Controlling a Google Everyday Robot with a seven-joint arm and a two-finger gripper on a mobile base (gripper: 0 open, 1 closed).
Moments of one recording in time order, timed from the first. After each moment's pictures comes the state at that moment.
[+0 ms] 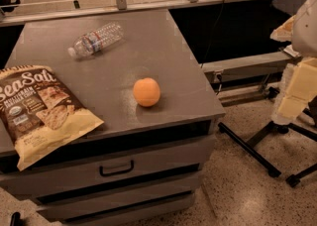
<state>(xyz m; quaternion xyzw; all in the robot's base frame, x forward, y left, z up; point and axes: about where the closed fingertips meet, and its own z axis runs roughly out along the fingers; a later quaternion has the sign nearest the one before) 0.438 -0.216 0.977 -0.60 0.78 -0.04 0.16</state>
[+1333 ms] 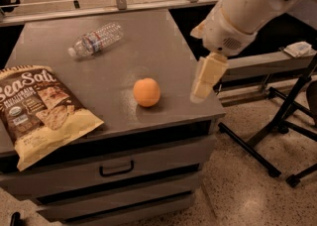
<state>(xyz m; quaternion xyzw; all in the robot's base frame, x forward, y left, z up) 0.534 -0.089 0.930 -0.67 0.70 0.04 0.24</state>
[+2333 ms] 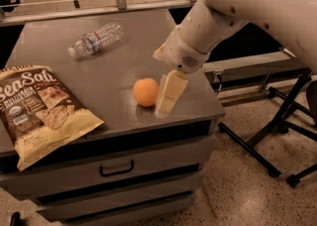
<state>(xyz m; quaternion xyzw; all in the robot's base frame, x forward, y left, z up) 0.528 -0.002 0.880 -0.70 0.66 0.14 0.23</state>
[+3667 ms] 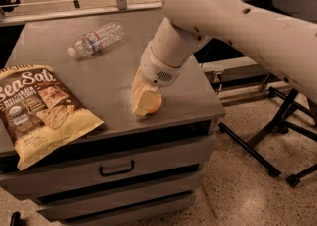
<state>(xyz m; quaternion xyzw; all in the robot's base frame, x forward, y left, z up) 0.514 0.041 0.850 -0.72 0.65 0.13 0.20</state>
